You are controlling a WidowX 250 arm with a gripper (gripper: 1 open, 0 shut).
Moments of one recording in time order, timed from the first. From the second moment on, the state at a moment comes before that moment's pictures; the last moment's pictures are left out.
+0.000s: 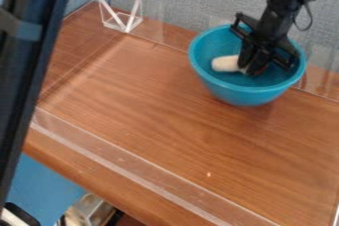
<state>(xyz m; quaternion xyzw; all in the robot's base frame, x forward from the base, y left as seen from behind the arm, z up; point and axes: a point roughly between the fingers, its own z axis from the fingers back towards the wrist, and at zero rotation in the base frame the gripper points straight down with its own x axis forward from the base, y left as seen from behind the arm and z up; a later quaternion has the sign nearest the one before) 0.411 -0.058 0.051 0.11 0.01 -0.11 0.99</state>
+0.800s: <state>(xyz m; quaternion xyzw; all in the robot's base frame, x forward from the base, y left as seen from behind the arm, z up) 0.413 -0.065 0.034 0.10 0.00 -0.14 0.98</state>
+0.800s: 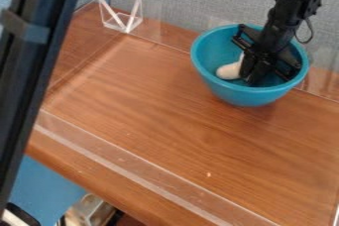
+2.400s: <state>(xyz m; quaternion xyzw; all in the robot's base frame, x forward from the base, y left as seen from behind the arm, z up) 0.407 -0.039 0.054 0.11 -0.02 -0.29 0.95</state>
